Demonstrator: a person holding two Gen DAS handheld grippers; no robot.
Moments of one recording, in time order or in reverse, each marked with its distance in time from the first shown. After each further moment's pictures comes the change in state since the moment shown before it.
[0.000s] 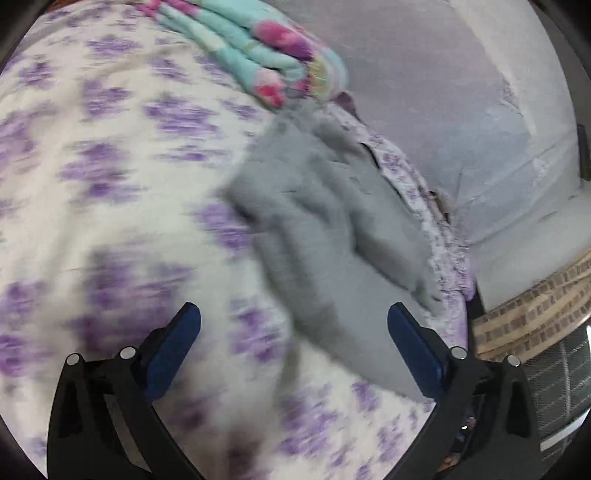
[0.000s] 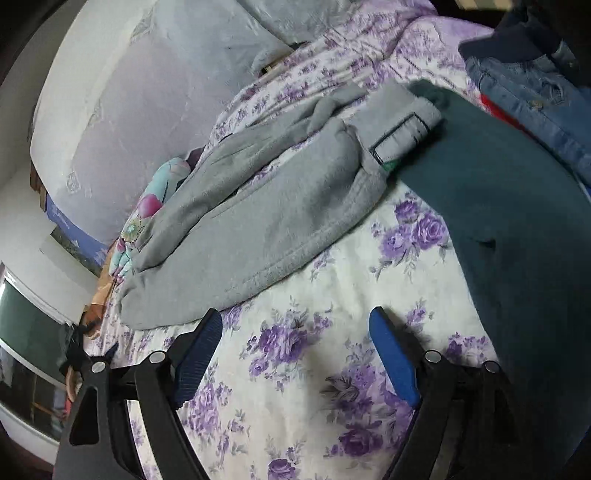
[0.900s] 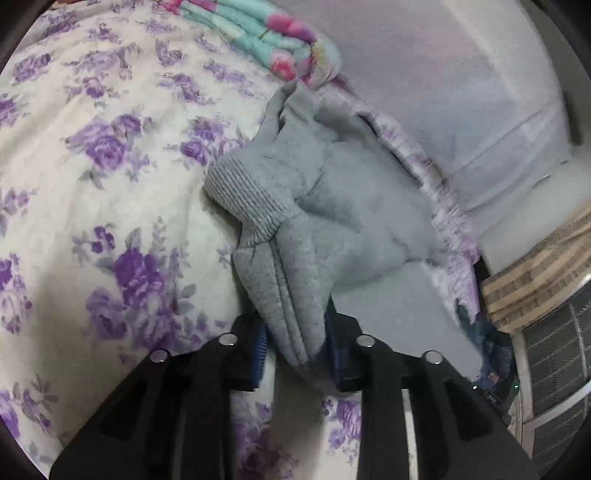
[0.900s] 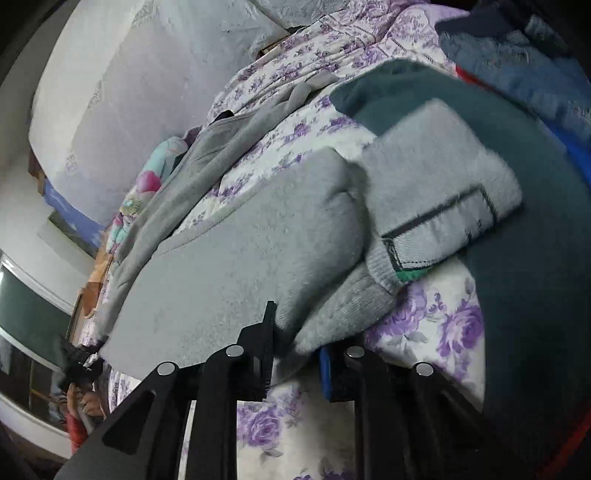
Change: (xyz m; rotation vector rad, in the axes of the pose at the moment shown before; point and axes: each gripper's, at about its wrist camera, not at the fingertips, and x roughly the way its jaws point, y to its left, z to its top) left arm -0.064 0.031 -0.092 0.088 -0.026 0.039; right arm -0.023 -0.022 -0.034 0.024 0.077 0.034
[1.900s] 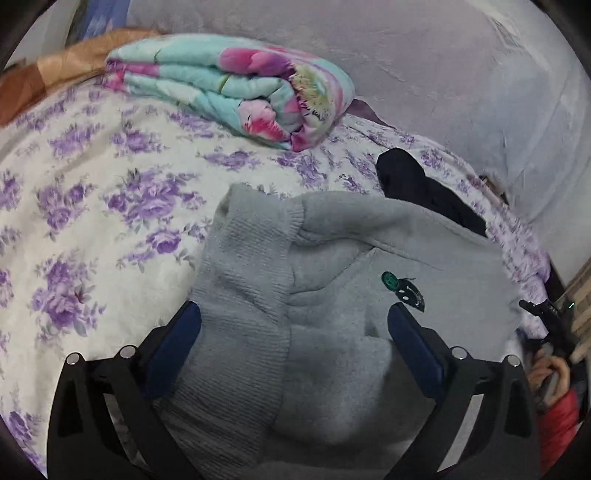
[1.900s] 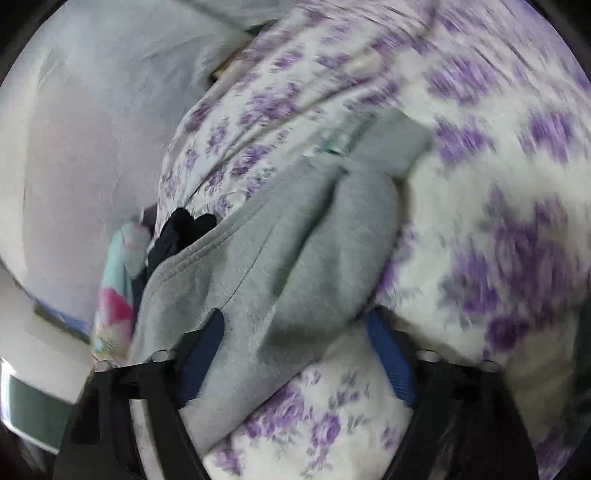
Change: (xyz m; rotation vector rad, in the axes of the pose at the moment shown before) left arm 0.110 -0.058 0.123 0.161 -0.104 0.289; right arm 0.194 0.053 0.233 0.093 -0.074 -0.088
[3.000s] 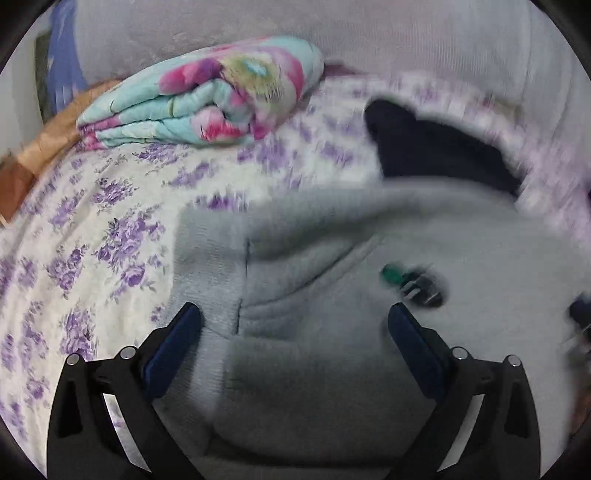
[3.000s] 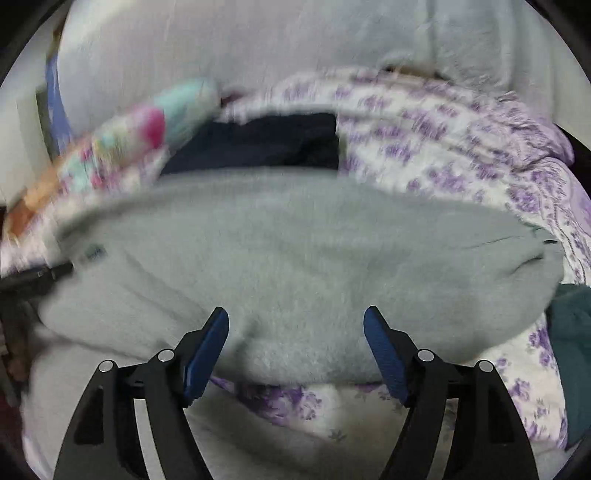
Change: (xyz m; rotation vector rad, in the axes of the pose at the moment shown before) left arm 0.002 -0.051 0.004 0.234 0.055 0.154; right arm -0.051 0.134 -0.154 -0.598 -0.052 -0.104
